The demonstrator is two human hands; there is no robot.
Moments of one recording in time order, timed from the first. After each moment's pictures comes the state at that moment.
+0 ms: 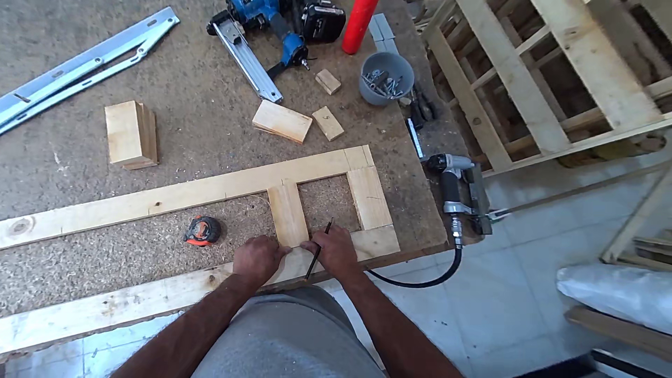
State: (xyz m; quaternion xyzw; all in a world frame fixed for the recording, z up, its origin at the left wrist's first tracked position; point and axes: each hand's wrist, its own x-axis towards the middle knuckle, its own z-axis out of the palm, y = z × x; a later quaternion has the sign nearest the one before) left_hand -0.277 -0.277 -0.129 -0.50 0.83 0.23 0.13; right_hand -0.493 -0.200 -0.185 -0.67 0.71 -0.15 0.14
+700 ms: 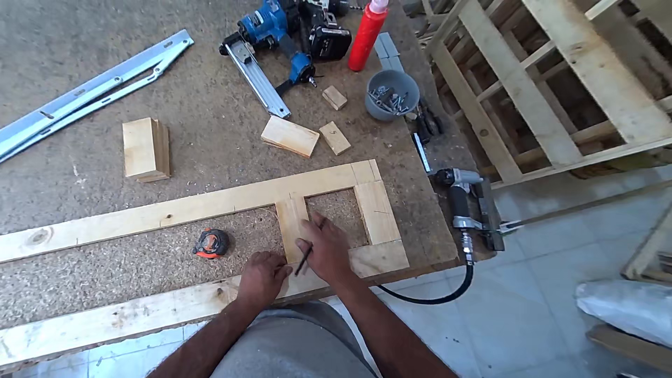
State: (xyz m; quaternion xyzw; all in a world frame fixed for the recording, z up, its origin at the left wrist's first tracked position) left_hand -0.260 -0.276 -0.132 -0.52 0.76 0.38 0.05; right_hand -0.458 -0.248 -0.146 -0.62 0.74 -0.18 0.20
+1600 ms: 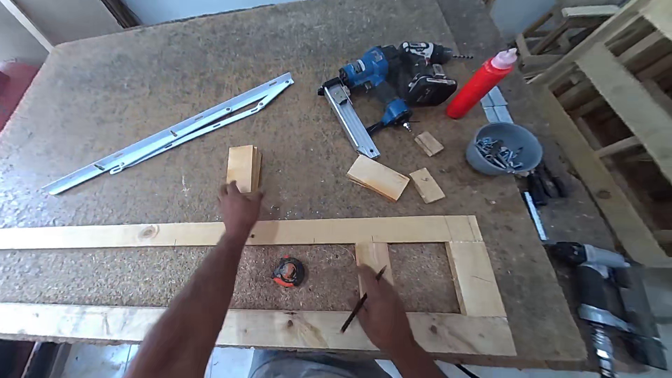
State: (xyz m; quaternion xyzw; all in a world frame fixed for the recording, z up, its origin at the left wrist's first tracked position) left_hand -0.110 -0.516 -0.080 -0.78 0.57 0.21 -0.16; right_hand -0.392 -0.282 -0.096 -0.62 0.71 -0.13 0.31
